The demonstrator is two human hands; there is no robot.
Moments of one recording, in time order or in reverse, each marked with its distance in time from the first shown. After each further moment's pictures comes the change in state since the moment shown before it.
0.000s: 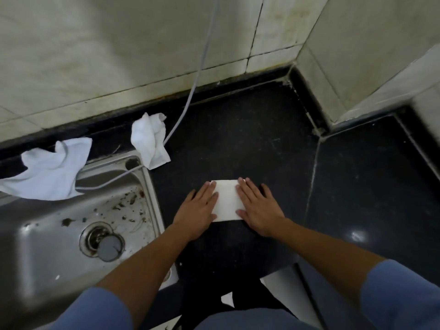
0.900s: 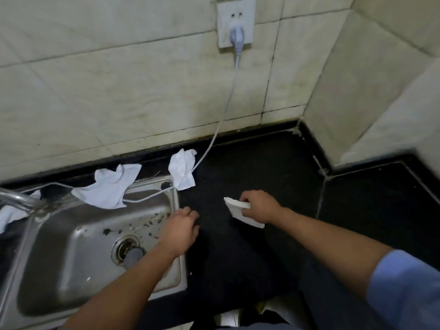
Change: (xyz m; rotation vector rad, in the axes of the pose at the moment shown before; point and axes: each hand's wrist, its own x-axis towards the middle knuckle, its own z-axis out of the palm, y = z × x) left_hand -0.095 -0.004 -0.051 -0.182 0.355 -0.330; right_hand -0.001 0.004 -0.108 0.516 0.100 -0.022
